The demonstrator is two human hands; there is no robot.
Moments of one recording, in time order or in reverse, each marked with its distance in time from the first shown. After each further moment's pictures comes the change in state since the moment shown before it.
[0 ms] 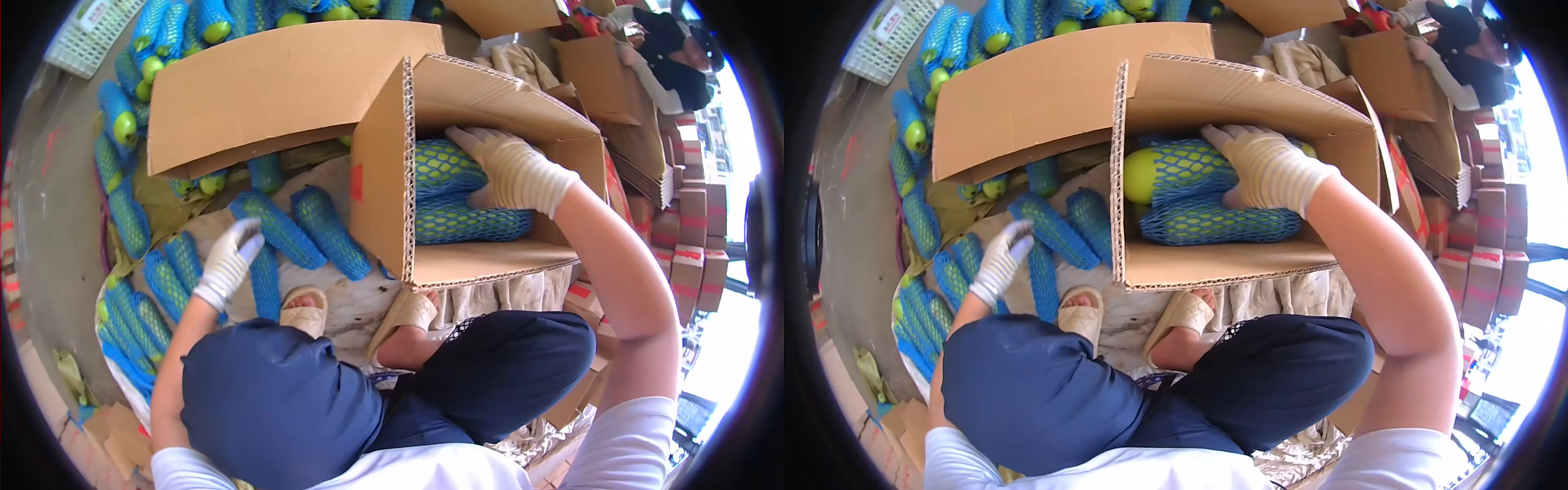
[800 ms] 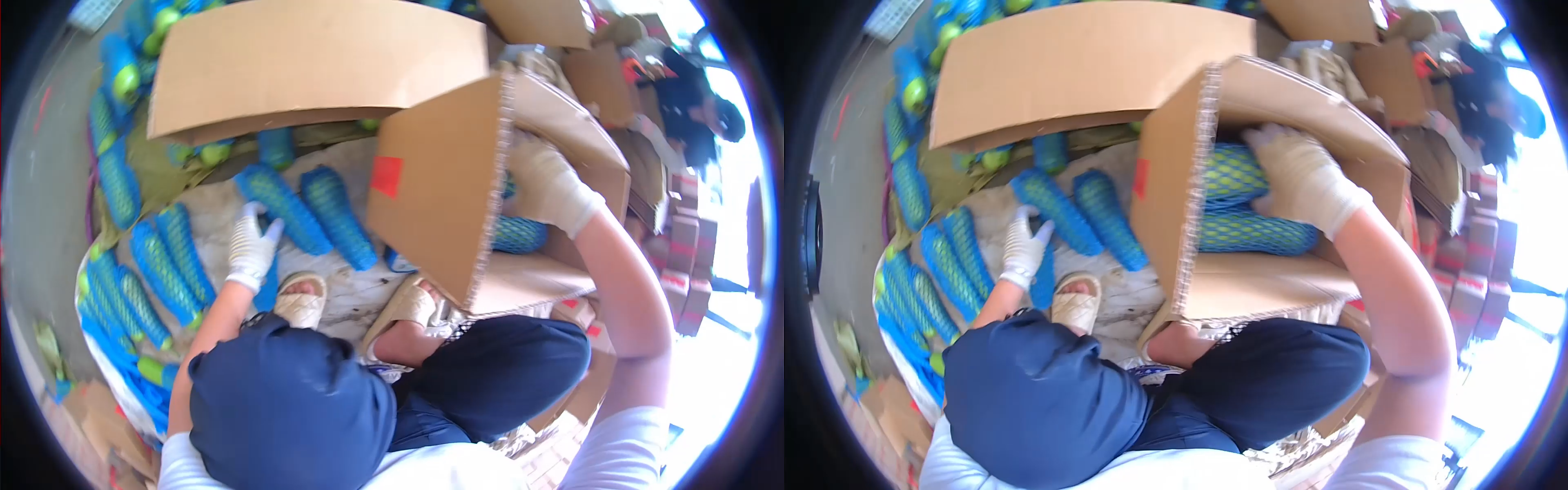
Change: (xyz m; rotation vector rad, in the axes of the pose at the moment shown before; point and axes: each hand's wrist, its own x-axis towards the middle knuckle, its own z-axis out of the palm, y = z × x) left_hand 0.006 -0.054 0.050 0.267 0.367 -0.041; right_hand 0.011 -0.007 -0.001 -0.183 -0.047 -0.043
